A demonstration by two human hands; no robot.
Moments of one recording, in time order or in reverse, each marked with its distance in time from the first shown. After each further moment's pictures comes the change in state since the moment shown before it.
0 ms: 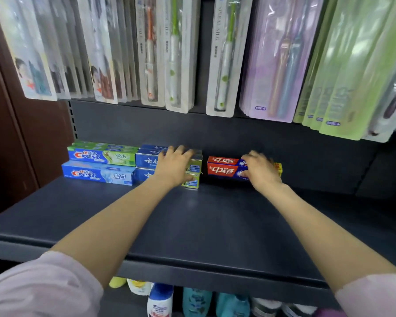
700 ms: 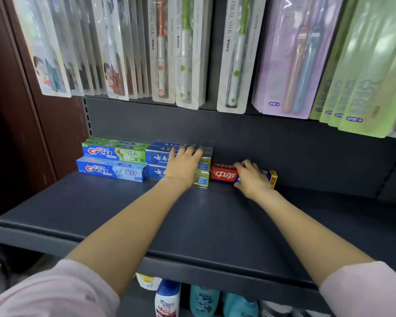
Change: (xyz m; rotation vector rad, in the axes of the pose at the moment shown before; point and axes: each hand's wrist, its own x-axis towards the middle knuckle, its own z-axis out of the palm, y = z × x) left_hand -0.006 0.005 0.008 0.035 0.055 -0.031; right_hand 0.006 -0.029 0.040 0.100 -0.131 -0.045
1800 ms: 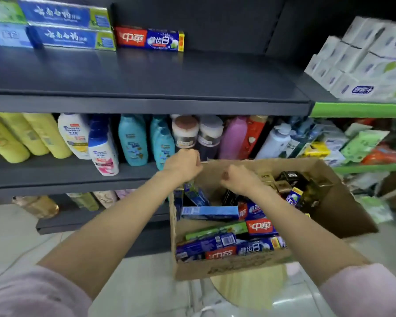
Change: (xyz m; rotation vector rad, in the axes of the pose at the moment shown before) left_hand -0.273 0.217 0.064 -0.505 -0.562 0.151; right_hand -0.376 0.102 0.081 0.101 -0.433 0.320
